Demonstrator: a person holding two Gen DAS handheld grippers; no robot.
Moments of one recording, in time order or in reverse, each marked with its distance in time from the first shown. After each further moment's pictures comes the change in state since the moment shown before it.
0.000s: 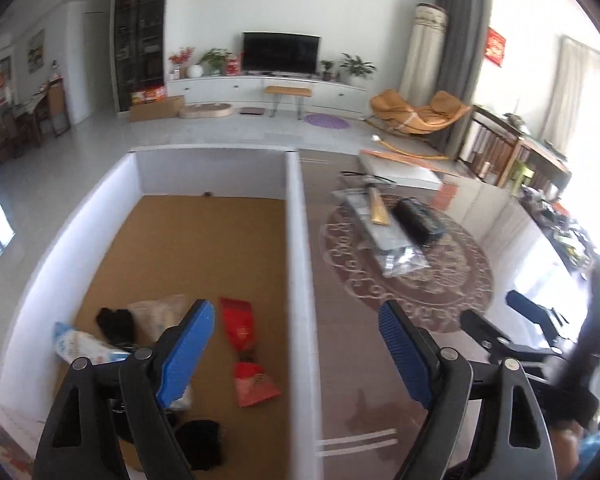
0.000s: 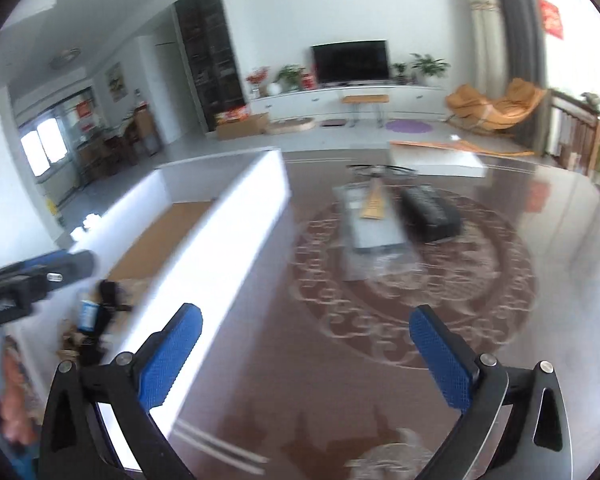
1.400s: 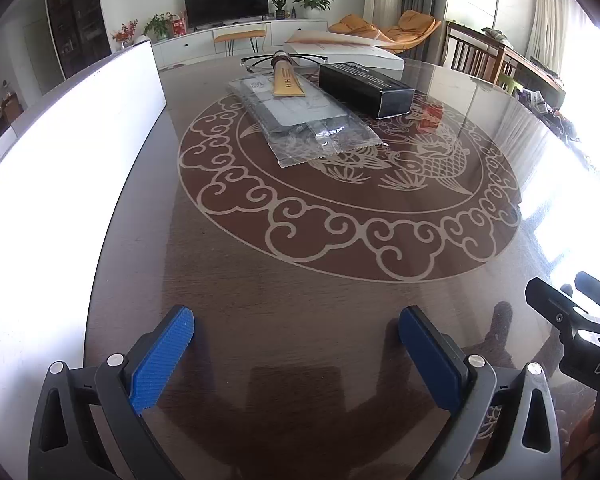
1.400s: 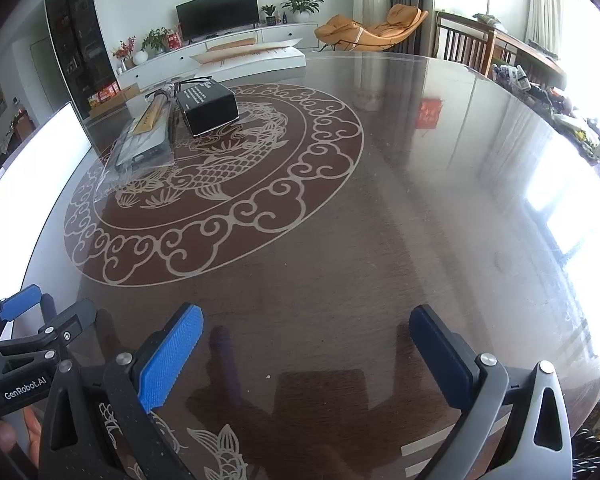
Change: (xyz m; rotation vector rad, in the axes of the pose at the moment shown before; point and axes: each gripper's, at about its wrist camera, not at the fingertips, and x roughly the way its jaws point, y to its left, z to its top) left arm 0.164 -0.113 -0.069 0.140 0.202 0.051; right arm 0.037 -0.151 -0.067 0.222 0.212 -0.291
